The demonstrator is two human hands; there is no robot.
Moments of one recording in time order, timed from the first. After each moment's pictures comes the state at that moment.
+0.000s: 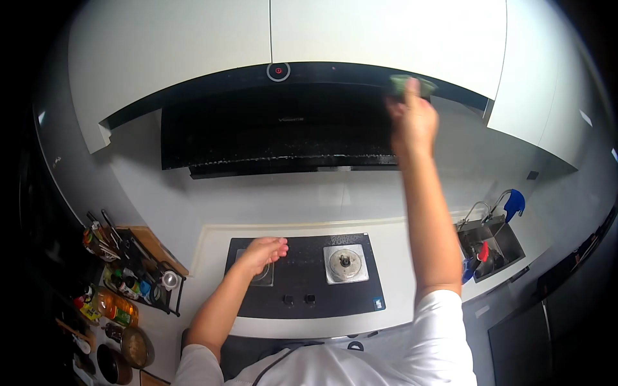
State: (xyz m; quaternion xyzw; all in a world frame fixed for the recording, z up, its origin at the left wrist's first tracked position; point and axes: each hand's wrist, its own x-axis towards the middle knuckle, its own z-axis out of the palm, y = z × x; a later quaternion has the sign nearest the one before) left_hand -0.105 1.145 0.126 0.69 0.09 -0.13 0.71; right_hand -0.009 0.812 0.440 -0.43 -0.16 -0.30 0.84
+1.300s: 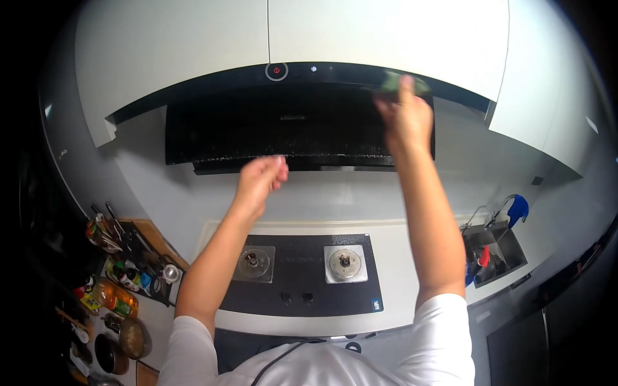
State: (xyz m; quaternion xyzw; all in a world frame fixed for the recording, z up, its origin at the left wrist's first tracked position) left_hand -0.068 1.106 0.302 0.66 -0.11 0.16 0.72; right_hand -0.010 0.816 0.446 -0.44 -0.17 -0.25 0.85
